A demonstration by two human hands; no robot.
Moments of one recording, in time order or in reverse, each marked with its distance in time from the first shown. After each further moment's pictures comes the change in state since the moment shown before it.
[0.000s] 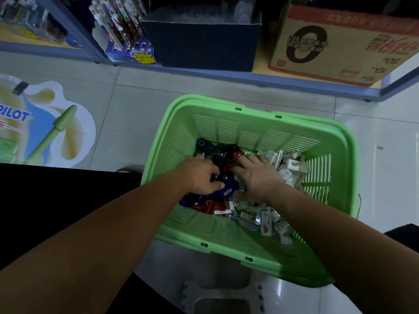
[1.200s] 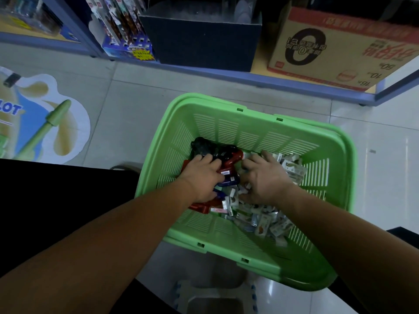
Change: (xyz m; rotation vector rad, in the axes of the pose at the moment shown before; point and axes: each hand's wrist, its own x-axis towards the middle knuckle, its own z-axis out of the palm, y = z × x) left_hand -0.007 0.025 0.013 0.343 0.100 0.116; right_hand -0.020 0.015 -0.008 -0.194 -0.009 -0.030
